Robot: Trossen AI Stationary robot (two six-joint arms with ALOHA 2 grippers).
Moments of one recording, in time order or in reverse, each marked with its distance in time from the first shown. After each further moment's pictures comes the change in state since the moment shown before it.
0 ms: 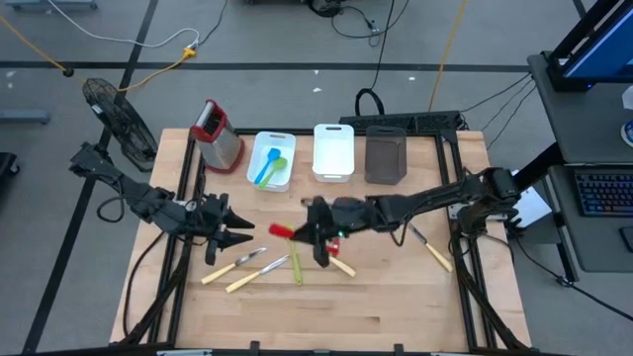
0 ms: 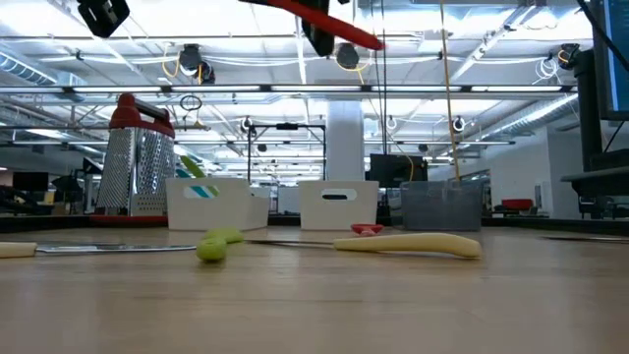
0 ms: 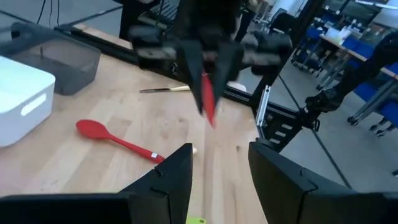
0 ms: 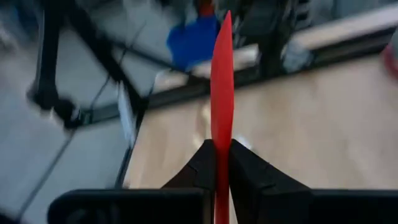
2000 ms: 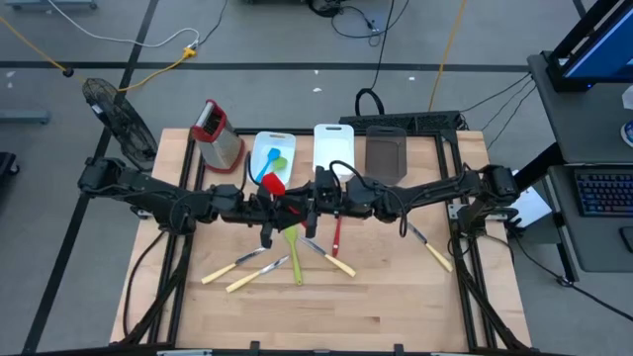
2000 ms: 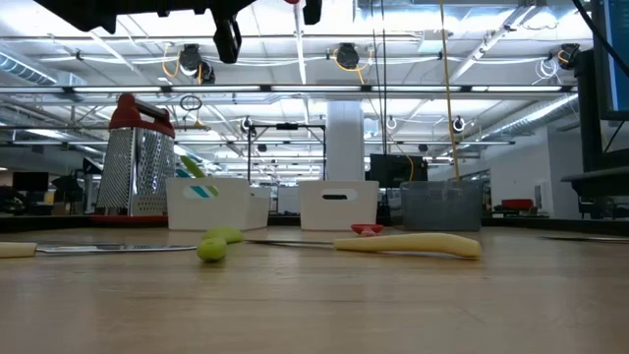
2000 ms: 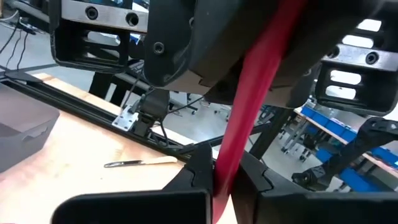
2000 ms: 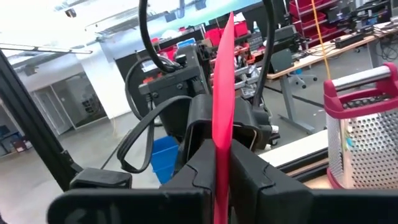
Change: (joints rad) left arm 0.414 0.550 0.000 0.876 0.403 0.022; right arm -0.062 -0.002 0.000 0.421 0.211 -0.030
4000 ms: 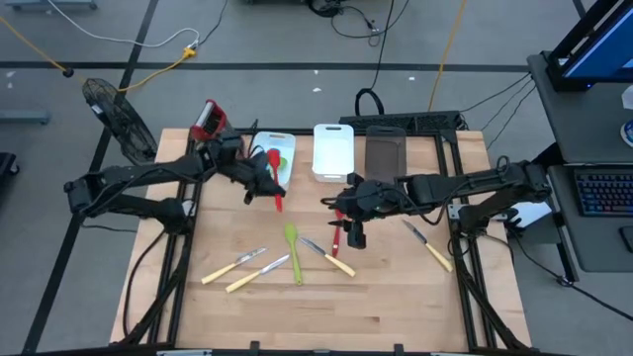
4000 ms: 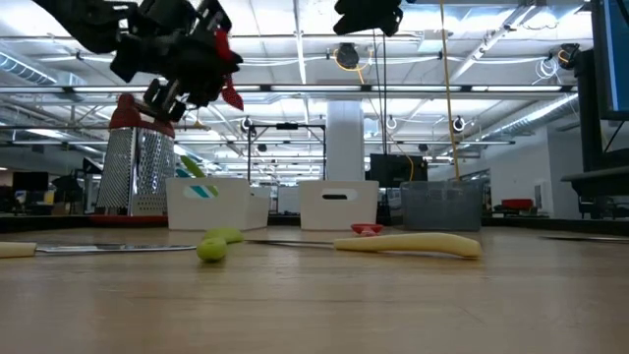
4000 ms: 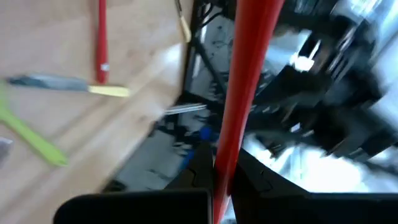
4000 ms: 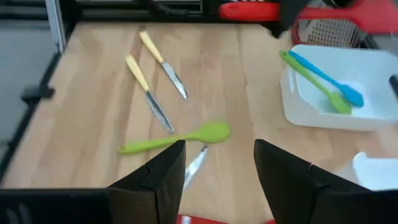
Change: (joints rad) left arm 0.632 -0.129 0.001 -0.557 0.925 -1.104; right arm 0.023 -0.260 0.000 -1.004 -0.088 -0.265
